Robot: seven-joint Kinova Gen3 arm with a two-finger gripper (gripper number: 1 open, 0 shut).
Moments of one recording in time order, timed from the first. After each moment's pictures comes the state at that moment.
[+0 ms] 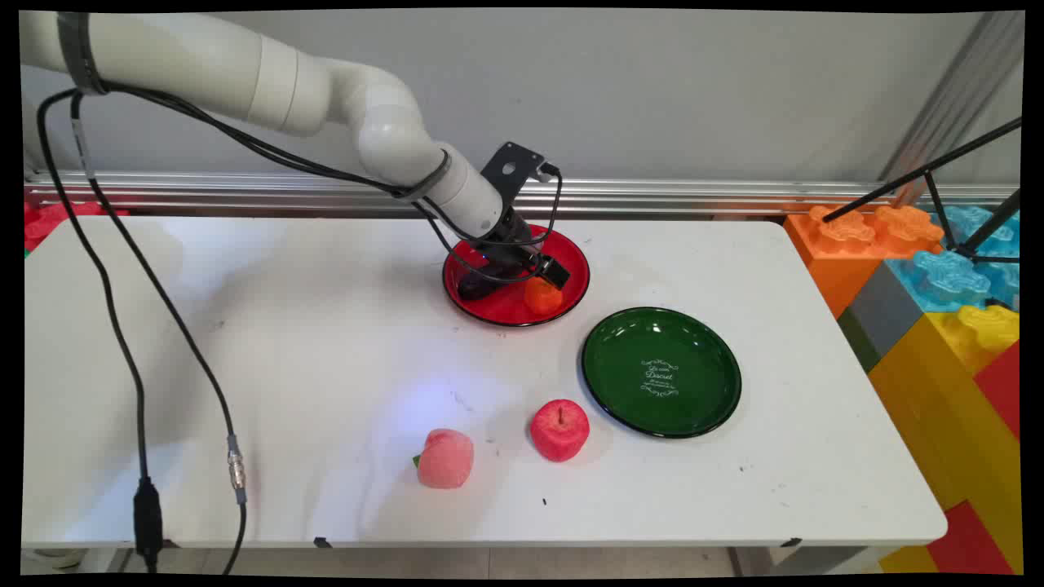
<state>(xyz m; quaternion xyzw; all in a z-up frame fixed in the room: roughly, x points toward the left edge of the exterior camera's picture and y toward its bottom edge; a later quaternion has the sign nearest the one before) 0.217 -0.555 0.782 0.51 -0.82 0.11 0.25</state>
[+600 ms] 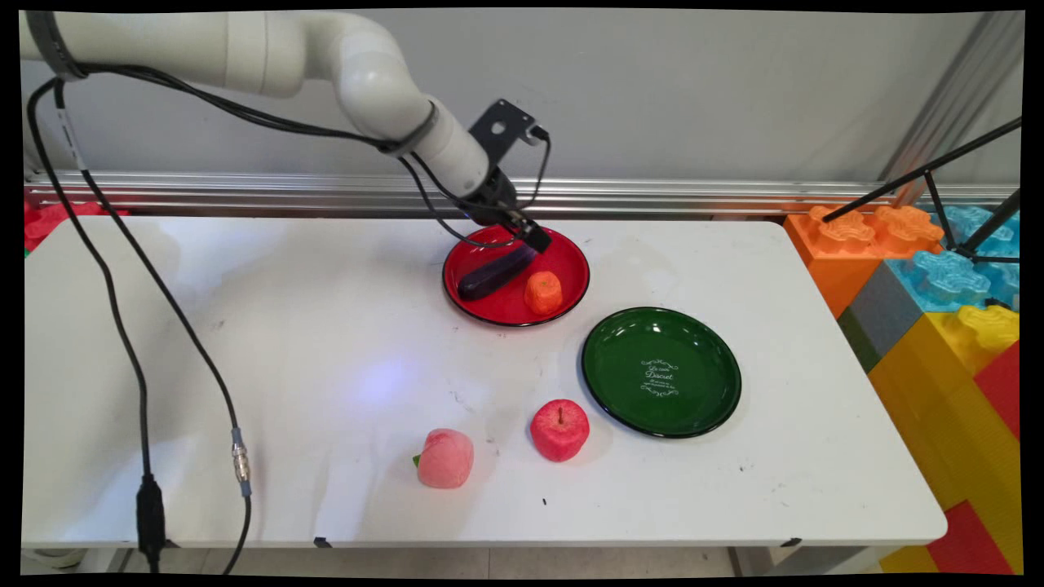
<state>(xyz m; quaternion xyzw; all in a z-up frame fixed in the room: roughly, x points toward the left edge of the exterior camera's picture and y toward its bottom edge) 0.245 -0.576 0.823 0.47 -0.84 0.16 0.23</state>
